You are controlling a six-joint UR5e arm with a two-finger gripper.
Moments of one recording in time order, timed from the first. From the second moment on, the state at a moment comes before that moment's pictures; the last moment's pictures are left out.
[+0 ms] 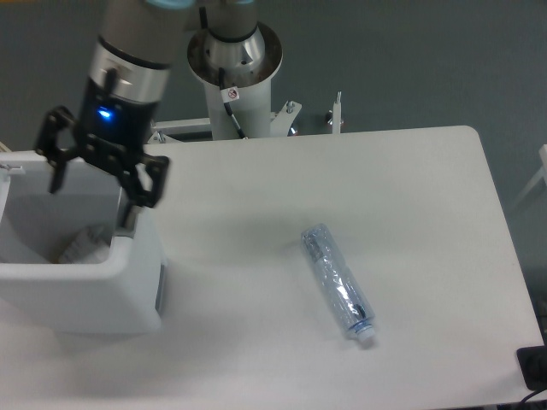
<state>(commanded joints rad) 2.31 -1.71 -1.53 -1.07 1.07 0.37</state>
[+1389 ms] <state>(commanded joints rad) 2.44 -2.18 -1.39 -1.10 1.57 0.28</state>
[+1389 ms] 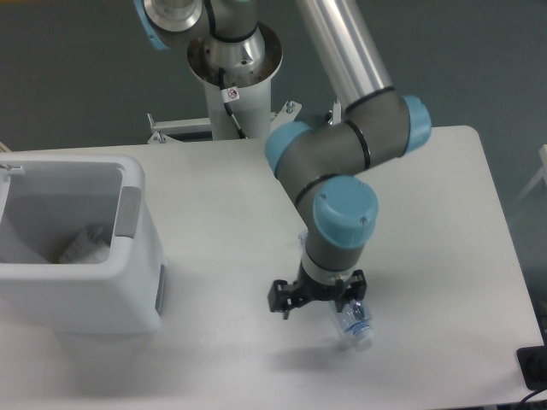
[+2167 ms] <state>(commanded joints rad) 2.47 -2.26 -1.37 -1.10 1.64 0.27</state>
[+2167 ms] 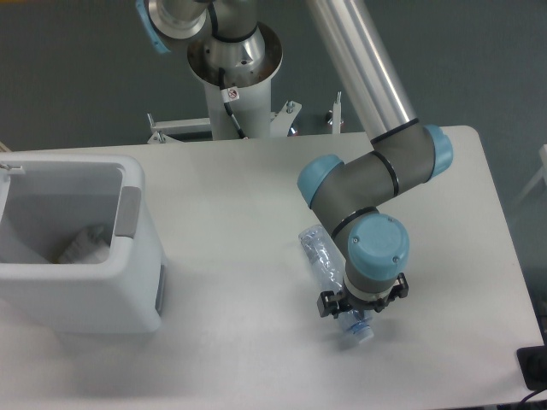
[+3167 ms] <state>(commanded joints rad) 2.47 -2.23 -1.34 -1.09 1.51 0.28</state>
